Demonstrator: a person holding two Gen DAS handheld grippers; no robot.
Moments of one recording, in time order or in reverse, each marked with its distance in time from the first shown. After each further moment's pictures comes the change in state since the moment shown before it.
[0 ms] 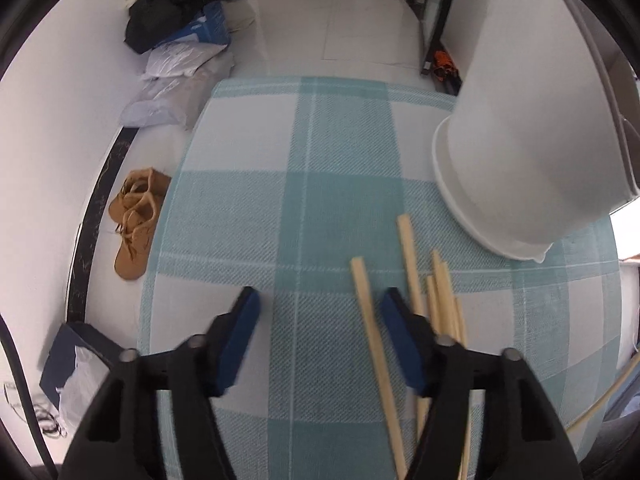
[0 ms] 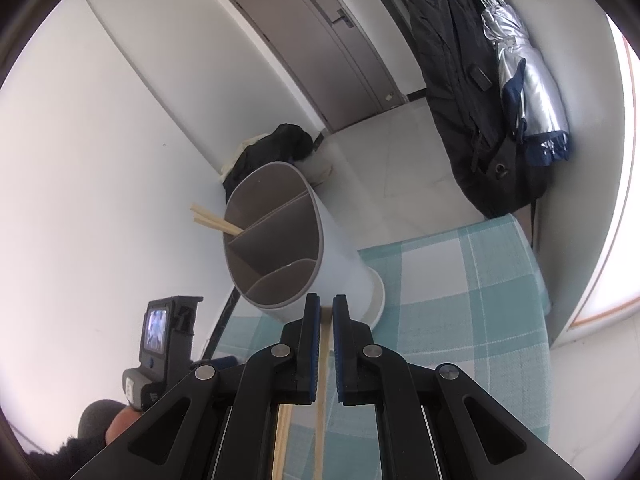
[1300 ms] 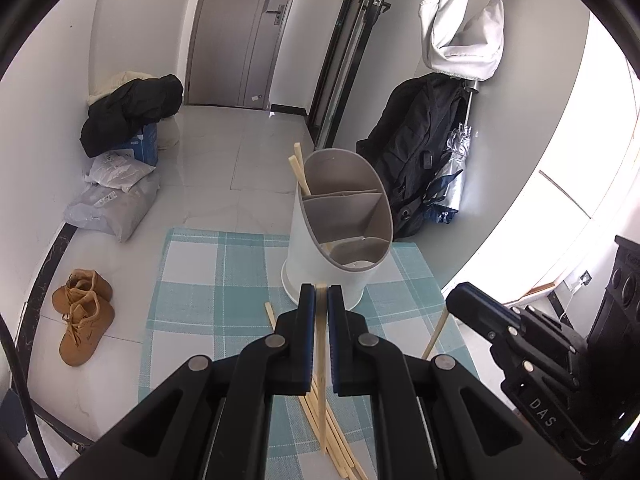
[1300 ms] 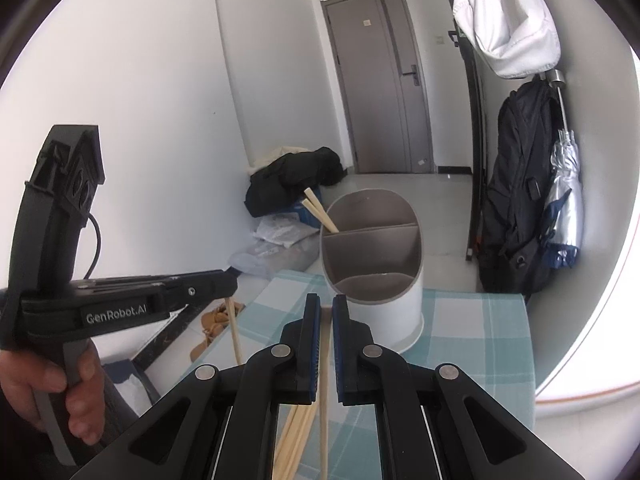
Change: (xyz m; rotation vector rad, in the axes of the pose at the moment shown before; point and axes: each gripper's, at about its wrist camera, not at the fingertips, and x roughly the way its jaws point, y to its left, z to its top) left arm -0.159 0.009 -0.047 0.065 -0.461 -0.386; right arm -0.032 0.110 -0.044 -0.380 -0.136 -0.080
